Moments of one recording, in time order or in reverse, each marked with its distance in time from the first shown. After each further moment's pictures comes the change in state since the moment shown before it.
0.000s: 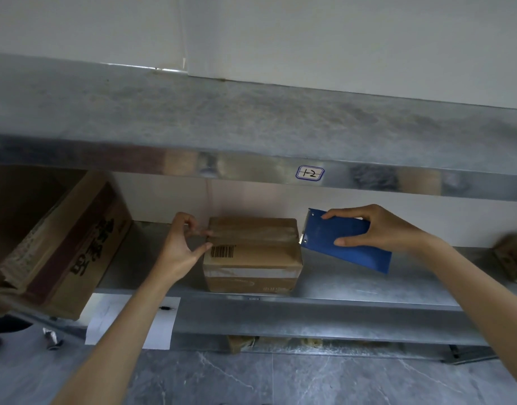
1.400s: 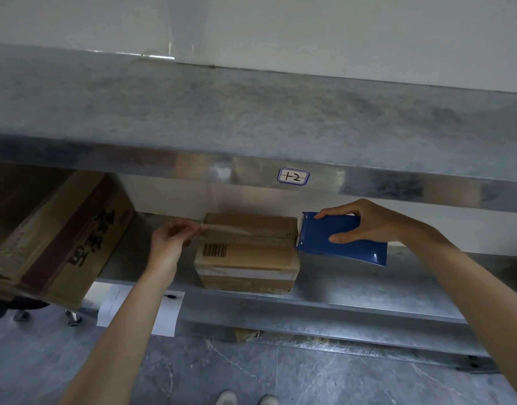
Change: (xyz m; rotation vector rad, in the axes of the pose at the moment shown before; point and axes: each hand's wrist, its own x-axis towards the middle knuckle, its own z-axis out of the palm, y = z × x) left_hand 0.001 0.010 0.015 -0.528 0.221 -0.391; right_hand 0.051 0.030 -0.010 -0.002 -0.206 -0.008
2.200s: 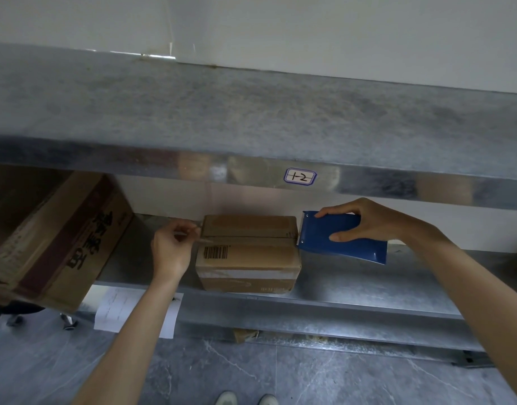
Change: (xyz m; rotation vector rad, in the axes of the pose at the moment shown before) left_hand -0.003 -0.003 0.007 0.461 0.173 0.217; right_hand -0.001 -0.003 0.001 -0.015 0.004 0.024
